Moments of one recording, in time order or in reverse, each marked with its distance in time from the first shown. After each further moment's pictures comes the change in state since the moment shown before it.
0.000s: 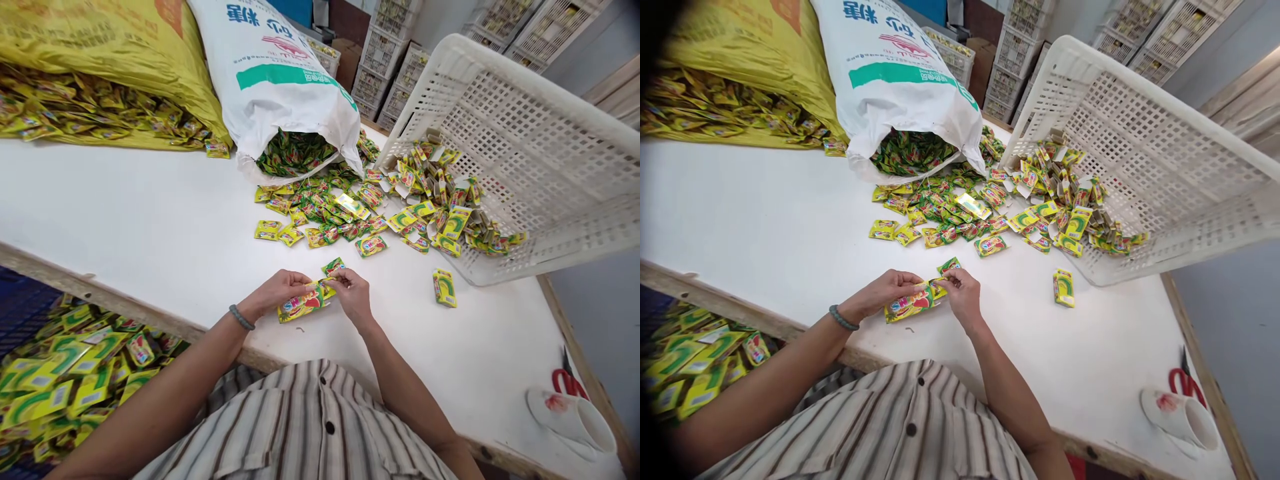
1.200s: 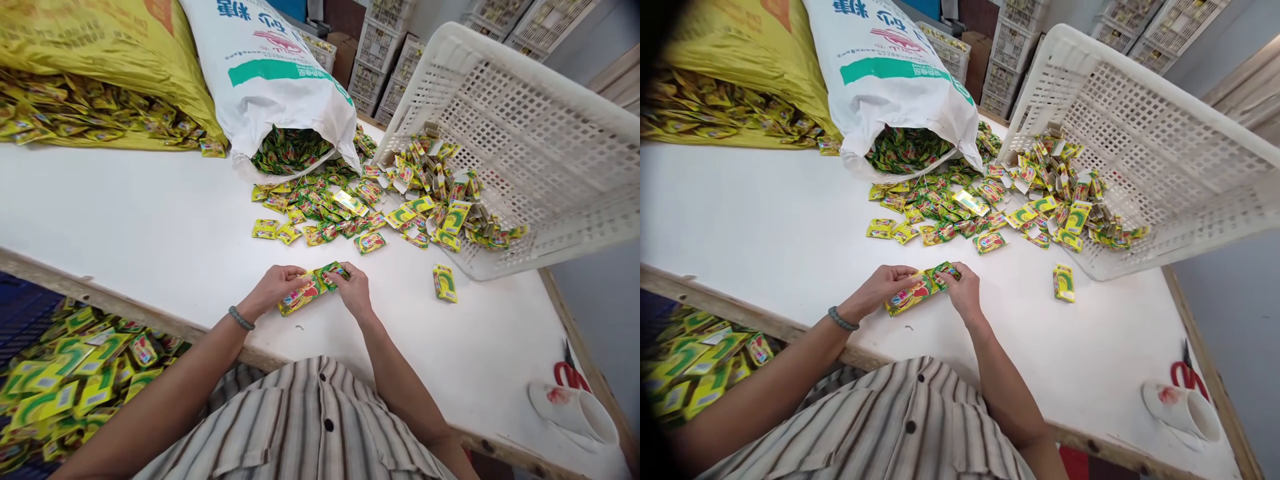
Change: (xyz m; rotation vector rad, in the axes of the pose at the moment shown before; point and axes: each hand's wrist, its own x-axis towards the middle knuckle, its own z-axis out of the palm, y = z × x) left_hand 0.007 -0.008 -0.001 0.059 0.208 0.077; right_hand 0.007 -0.005 -0.004 -0.010 -0.040 0.133
